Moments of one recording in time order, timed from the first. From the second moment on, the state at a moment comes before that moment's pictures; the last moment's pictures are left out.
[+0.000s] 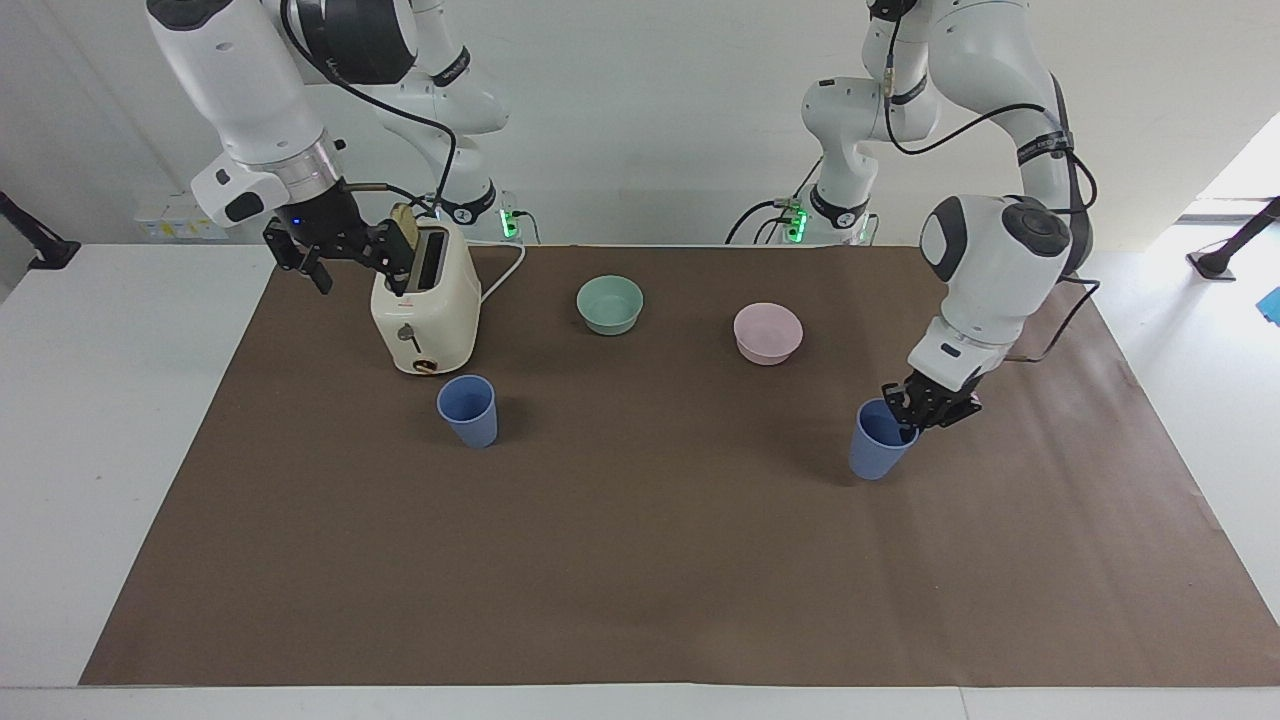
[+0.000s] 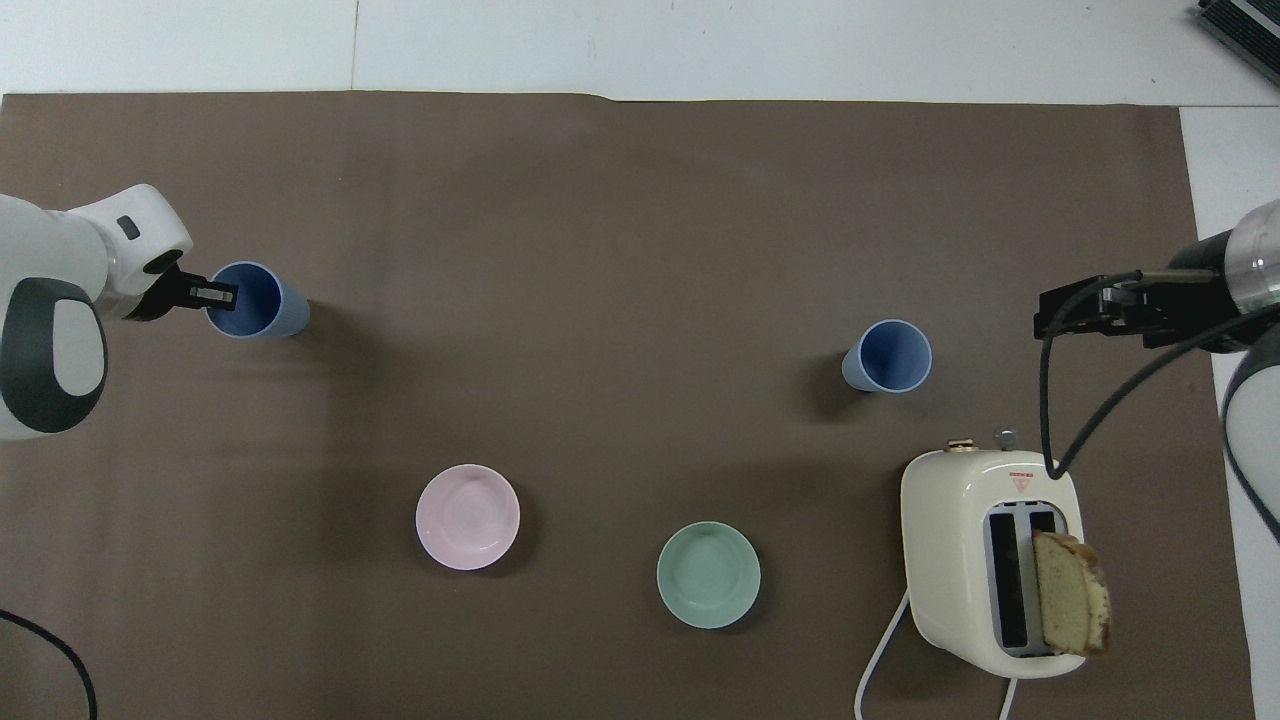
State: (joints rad) left arm -0.21 0.20 0.02 -1.90 -0.07 2.27 -0.05; right arm 0.00 0.00 0.02 -1.63 0.03 1.63 0.12
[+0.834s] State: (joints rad) left arm -0.45 0.25 0.01 -1.92 -0.07 2.31 -0.38; right arm 0.00 0.00 0.02 -1.63 0.03 1.63 0.12
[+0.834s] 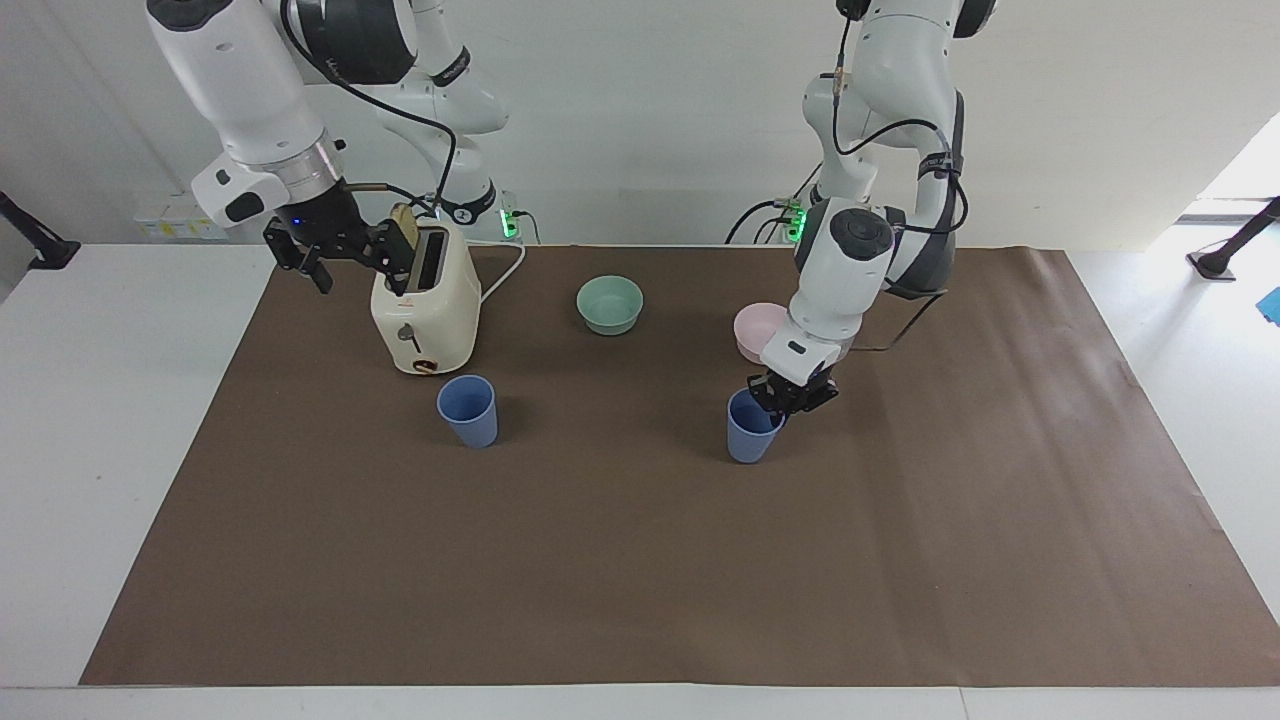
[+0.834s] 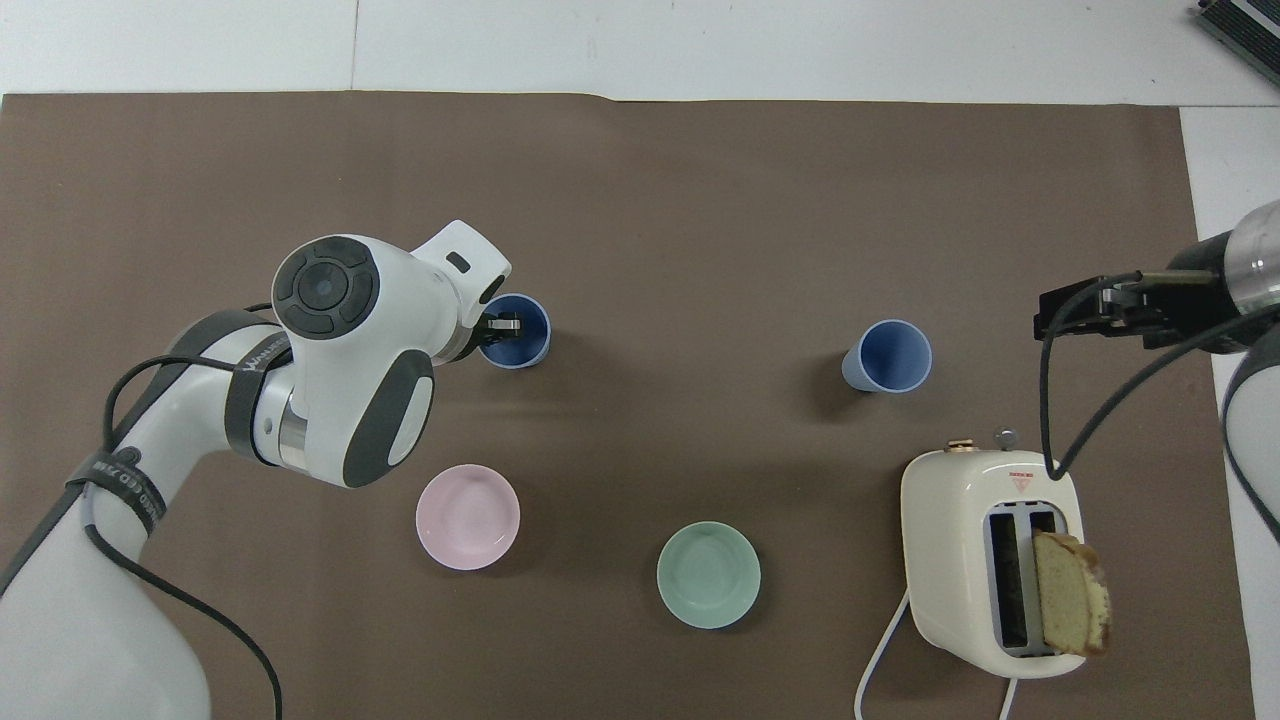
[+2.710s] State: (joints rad) left arm -0.16 0.00 0.12 -1.55 -0.05 1.56 0.13; right arm 0.04 0.19 0.04 -1.88 0.05 2.02 0.12
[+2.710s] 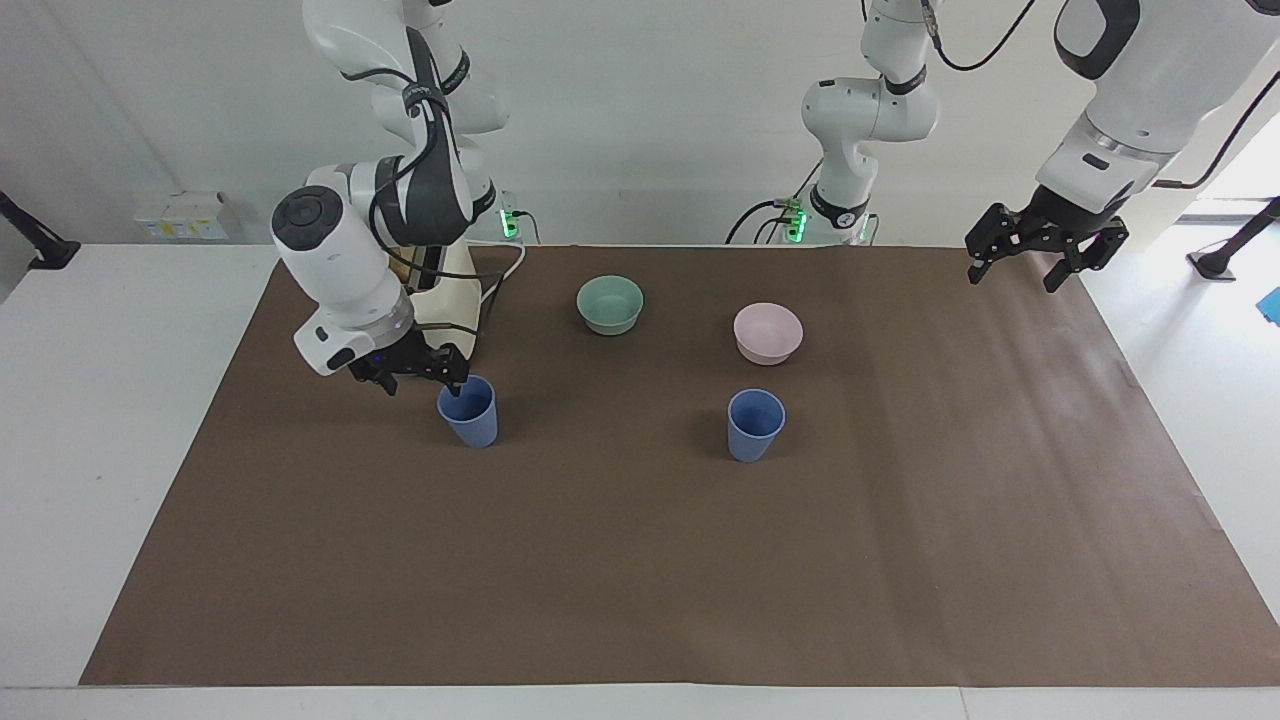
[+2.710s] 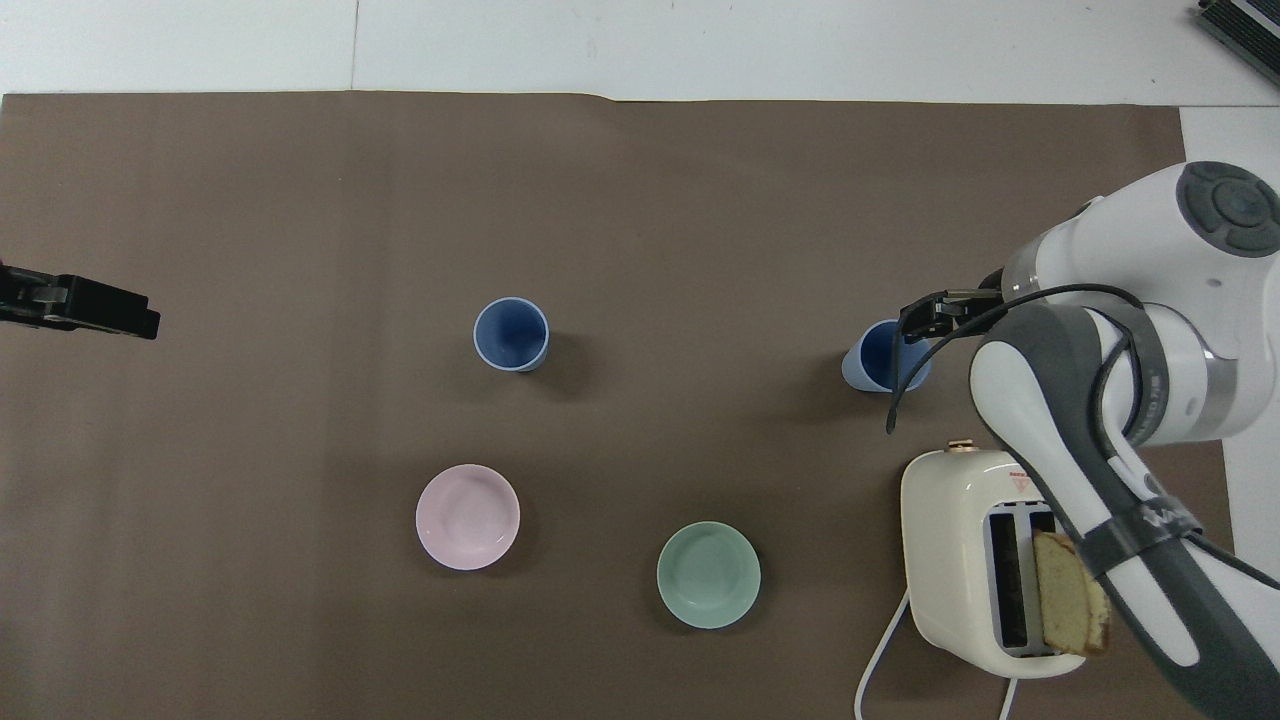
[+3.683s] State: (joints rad) left arm -0.13 0.00 0.12 -1.55 -0.04 1.56 0.14; right arm 0.04 0.24 0.04 -1.93 0.05 2.10 0.09
